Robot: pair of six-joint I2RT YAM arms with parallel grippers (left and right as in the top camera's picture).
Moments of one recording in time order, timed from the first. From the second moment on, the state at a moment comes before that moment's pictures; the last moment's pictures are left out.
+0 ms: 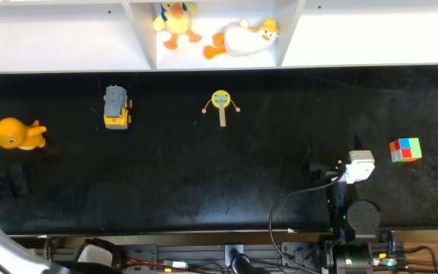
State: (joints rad) left arm 1.13 1.17 0.91 -0.77 0.50 0.84; right arm 0.00 0.01 0.02 -0.02 -0.03 0.07
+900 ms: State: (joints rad) left arm 1.00 1.40 1.00 -0.69 0.59 0.89; right arm 0.00 0.01 0.02 -0.02 -0.03 0.07
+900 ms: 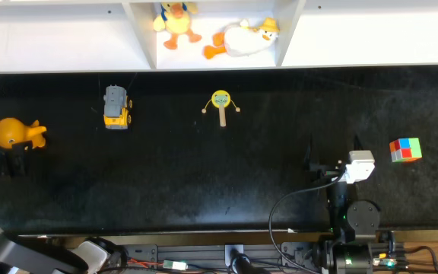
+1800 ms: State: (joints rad) left arm 1.00 1.49 1.00 -0.61 0.56 0.87; right arm 0.00 0.01 0.02 -0.02 -0.03 0.07
